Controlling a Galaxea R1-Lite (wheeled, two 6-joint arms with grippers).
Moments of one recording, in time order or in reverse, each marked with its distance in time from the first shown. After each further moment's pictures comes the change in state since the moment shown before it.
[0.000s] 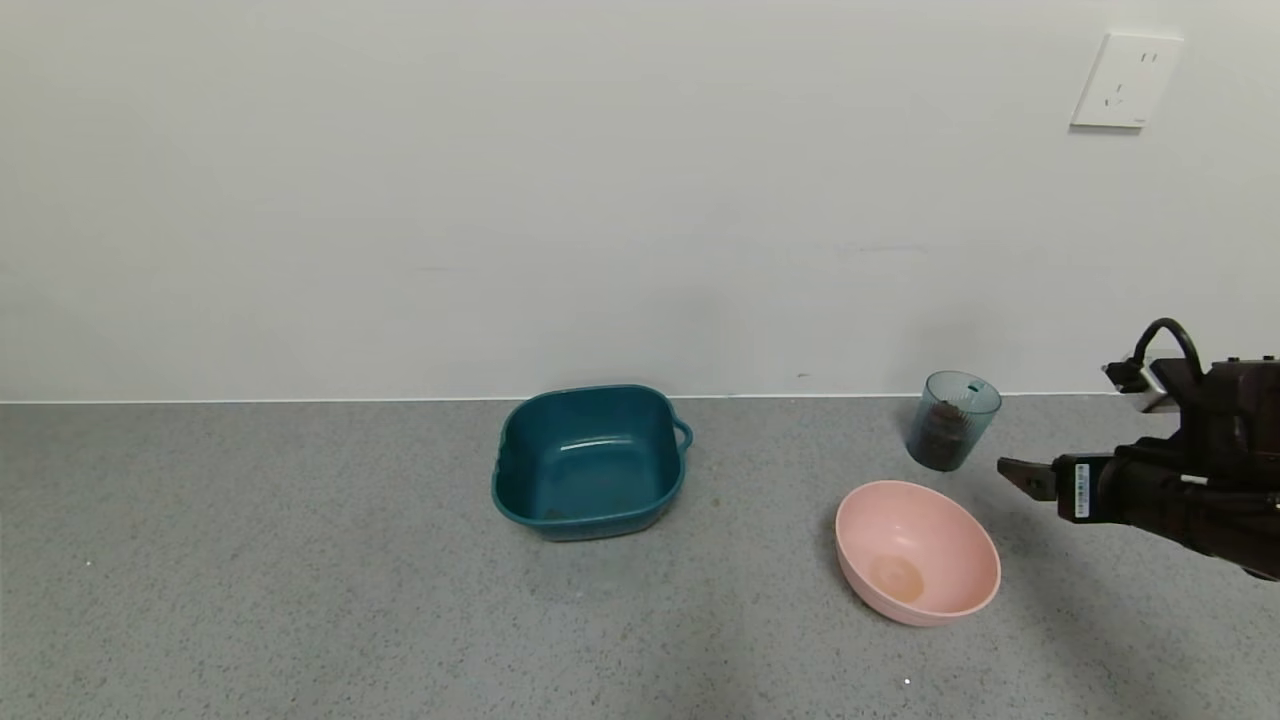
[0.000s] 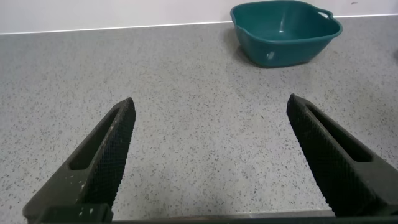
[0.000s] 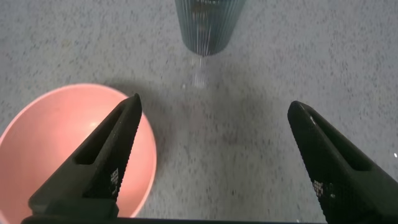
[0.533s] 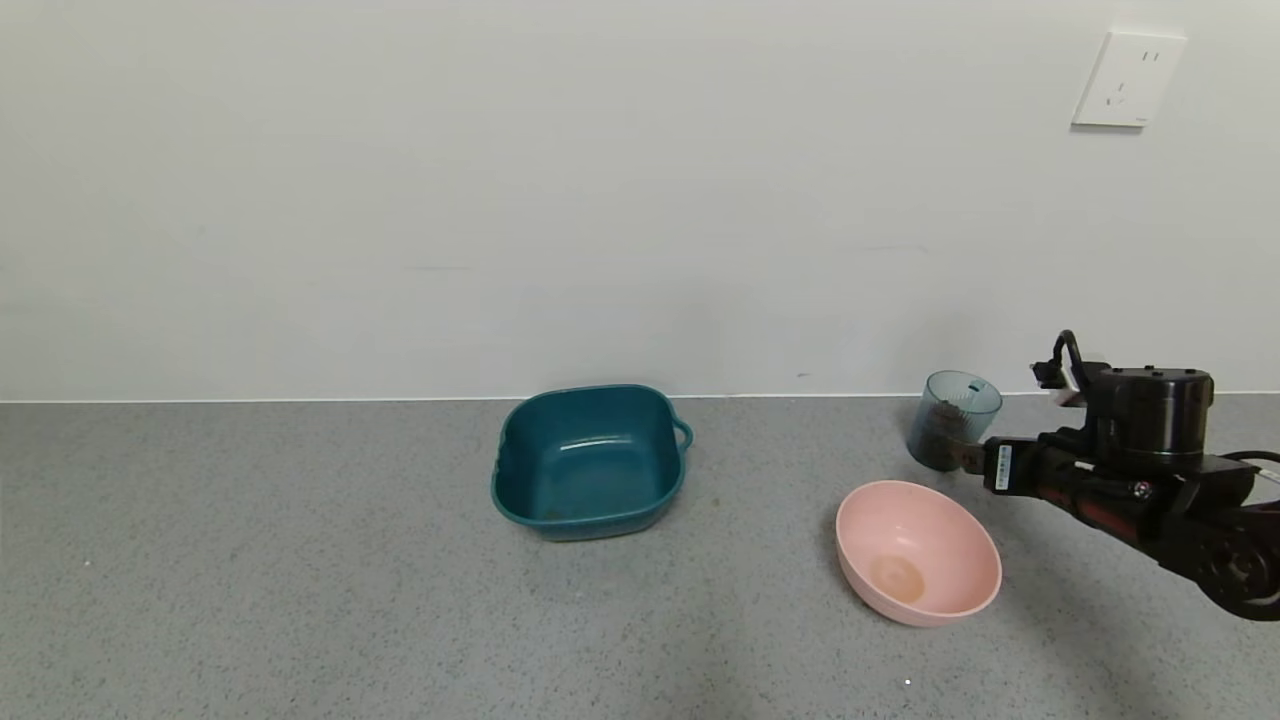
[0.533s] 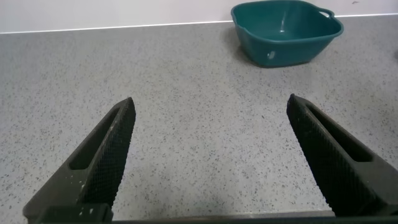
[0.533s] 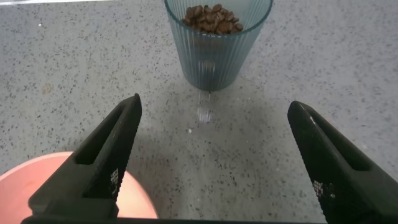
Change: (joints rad) left arm 0.000 0.000 0.000 0.000 0.000 0.000; right arm 0.044 0.251 -0.072 -0.243 -0.088 0.071
